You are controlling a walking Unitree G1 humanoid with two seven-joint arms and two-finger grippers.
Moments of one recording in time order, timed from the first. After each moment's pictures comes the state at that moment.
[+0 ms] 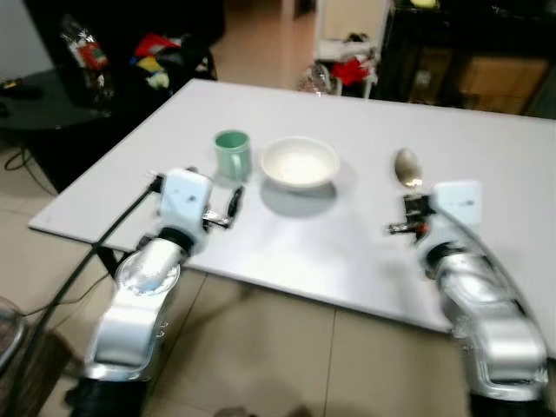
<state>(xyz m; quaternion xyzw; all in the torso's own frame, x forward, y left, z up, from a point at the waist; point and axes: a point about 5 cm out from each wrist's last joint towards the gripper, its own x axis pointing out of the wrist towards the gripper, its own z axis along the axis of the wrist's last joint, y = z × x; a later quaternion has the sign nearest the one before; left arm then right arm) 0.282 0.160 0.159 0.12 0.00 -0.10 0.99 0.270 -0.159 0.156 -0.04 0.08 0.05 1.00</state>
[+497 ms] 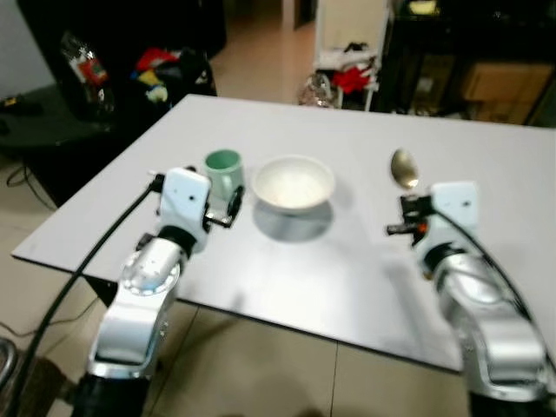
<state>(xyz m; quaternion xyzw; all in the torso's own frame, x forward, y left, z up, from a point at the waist) 0.283 0.155 0.161 0.12 -0.01 -0.11 0.99 0.268 -0.164 0.153 -0.03 0.08 0.04 1.00</state>
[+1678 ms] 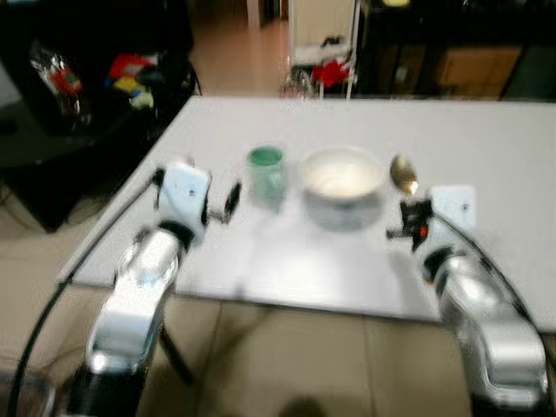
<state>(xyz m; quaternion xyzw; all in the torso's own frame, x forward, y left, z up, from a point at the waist) 0.288 0.156 0.166 0.14 -0.01 -0.12 0.98 0.265 -0.167 0.146 -0.04 0.10 0.03 0.99</state>
